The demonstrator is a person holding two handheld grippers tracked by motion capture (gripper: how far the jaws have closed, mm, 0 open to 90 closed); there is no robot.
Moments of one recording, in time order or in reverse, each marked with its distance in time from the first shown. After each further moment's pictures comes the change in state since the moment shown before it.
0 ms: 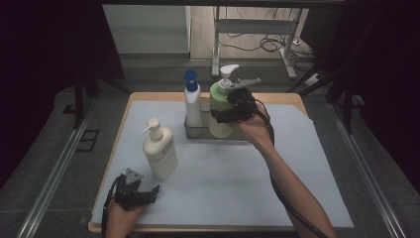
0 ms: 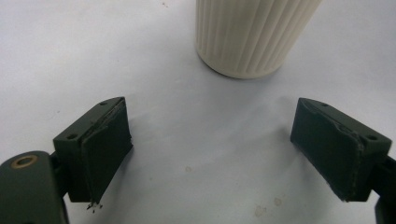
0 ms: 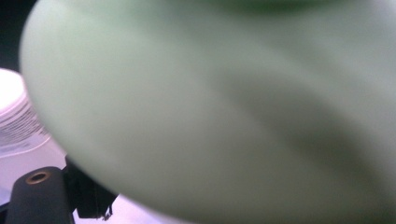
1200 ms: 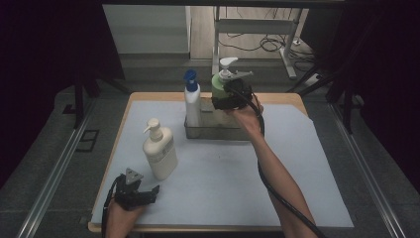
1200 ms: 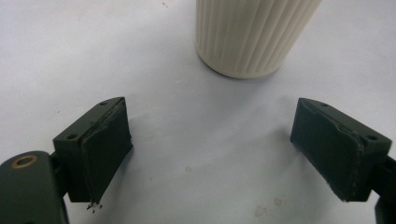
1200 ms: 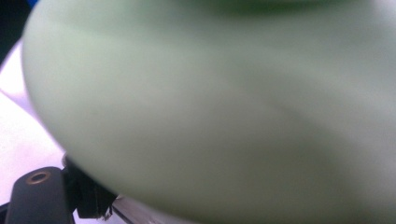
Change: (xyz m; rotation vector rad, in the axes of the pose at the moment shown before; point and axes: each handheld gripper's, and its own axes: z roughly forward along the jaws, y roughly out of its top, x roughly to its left) left arm 0.000 0.000 0.000 0.002 -0.001 -0.001; right arm -0.031 0.008 0.053 -0.009 -0.159 0.036
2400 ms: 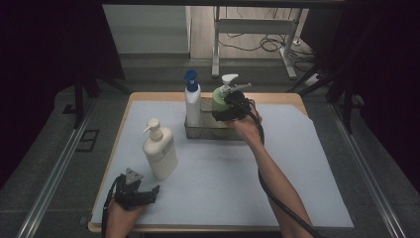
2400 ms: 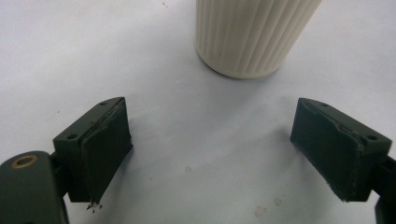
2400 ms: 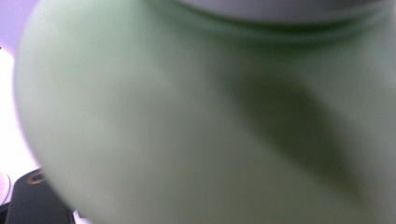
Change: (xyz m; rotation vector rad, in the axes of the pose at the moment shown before) left arm 0.000 0.000 0.000 0.002 0.001 0.002; right arm -0.001 -0.039 0.025 0.095 0.090 0.035
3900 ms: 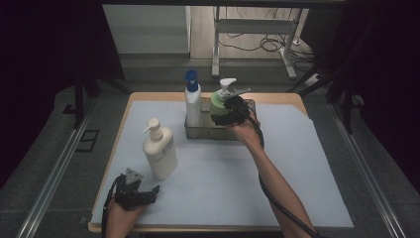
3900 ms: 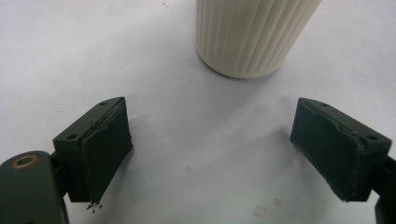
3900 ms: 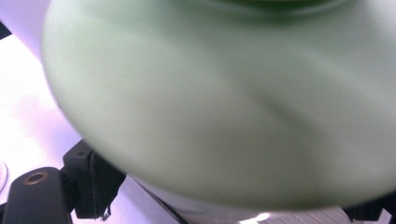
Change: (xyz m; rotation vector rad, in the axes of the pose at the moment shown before) left arm 0.000 0.000 0.000 -0.001 0.001 0.001; right arm 0.001 -0.014 0.007 -0.009 0.027 -0.007
